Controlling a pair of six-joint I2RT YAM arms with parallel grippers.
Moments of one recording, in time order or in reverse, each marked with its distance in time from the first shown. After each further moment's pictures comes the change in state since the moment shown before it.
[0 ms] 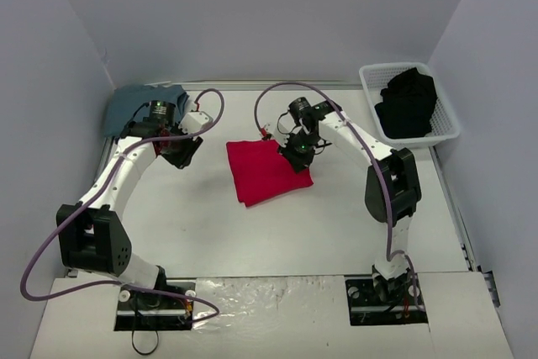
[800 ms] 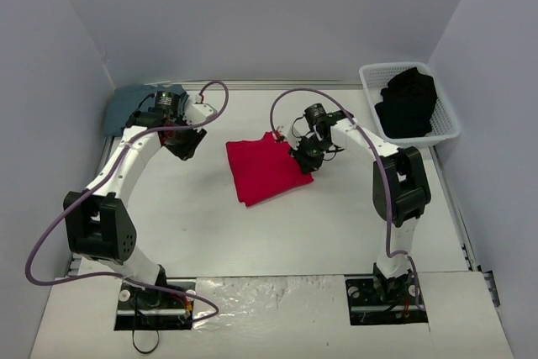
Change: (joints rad) left arm -0.018 0.099 0.113 -0.023 -0.003 0.000; right arm -0.084 -0.060 -0.174 0.195 -0.051 -0.046
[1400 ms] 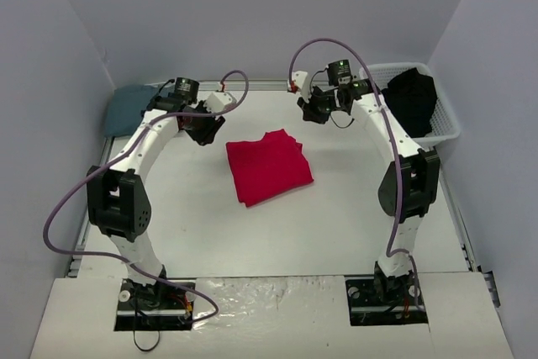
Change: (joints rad) left arm -0.067 0.209 0.243 0.043 0.105 0.059; right arm -0.121 0.034 0.399 0.048 -0.114 -0.089
